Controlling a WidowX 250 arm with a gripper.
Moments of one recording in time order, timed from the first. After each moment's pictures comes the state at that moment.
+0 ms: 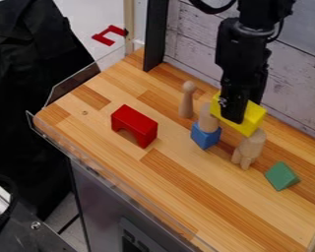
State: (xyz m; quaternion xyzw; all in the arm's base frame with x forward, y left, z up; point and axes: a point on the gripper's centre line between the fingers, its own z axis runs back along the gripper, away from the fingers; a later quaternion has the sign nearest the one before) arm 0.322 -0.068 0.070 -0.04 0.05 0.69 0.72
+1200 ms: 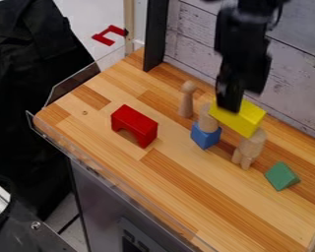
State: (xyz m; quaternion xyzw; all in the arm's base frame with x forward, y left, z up) arm 0.328 -0.058 0.097 -0.05 0.03 0.69 0.72
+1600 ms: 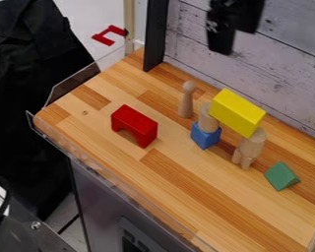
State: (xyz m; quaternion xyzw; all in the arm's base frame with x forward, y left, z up) arm 0.333 -0.021 0.154 -0.08 -0.02 0.72 0.69
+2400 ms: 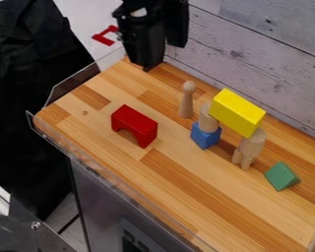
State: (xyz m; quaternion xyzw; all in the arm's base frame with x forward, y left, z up) arm 0.278 0.033 0.136 -0.12 0.04 0.64 0.76
